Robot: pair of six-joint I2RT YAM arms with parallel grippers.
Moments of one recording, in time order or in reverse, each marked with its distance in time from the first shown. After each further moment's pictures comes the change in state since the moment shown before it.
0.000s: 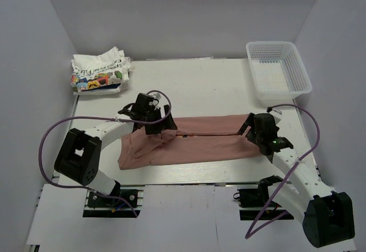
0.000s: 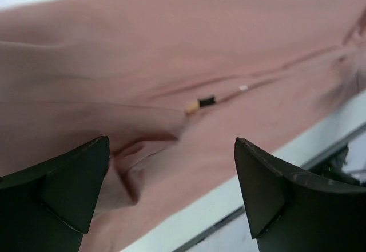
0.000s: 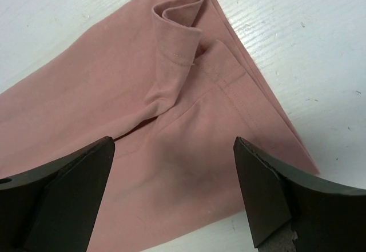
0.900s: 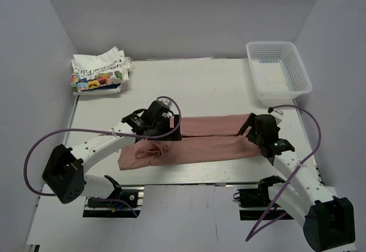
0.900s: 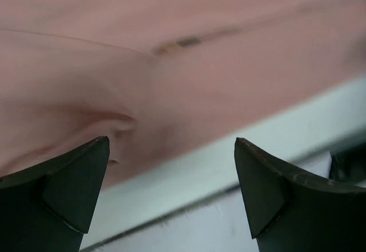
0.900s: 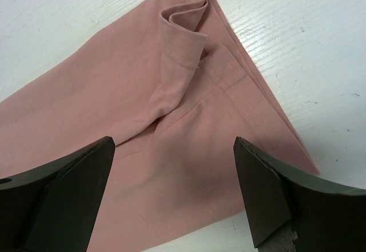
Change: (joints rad) left arm -0.313 -0.170 0.082 -0.295 -0.232 -0.005; right arm 0.000 -0.046 -0.019 0.004 0.003 -0.002
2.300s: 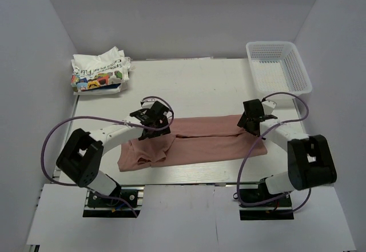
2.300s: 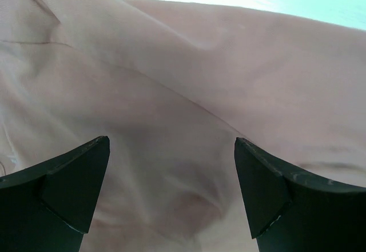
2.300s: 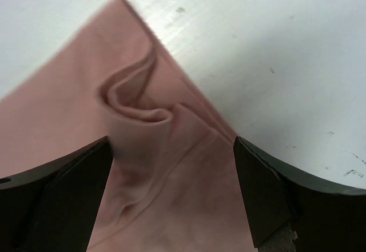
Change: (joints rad) left arm 0.082 0.145 -0.023 -0.004 -0.423 -0.202; right arm -0.019 0.522 0.233 0.022 0.179 0.006
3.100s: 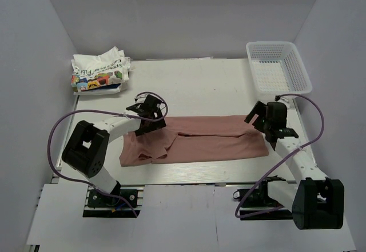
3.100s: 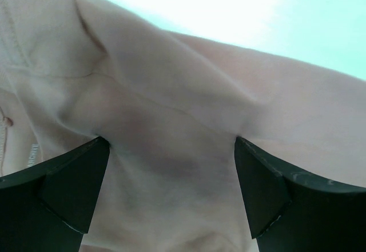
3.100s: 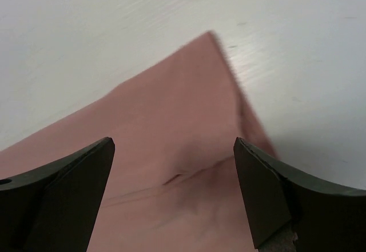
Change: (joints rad) left arm 0.154 0.122 0.013 0.099 0.070 0.034; right arm -0.193 -0.323 -0.105 0.079 -0.318 -0.130
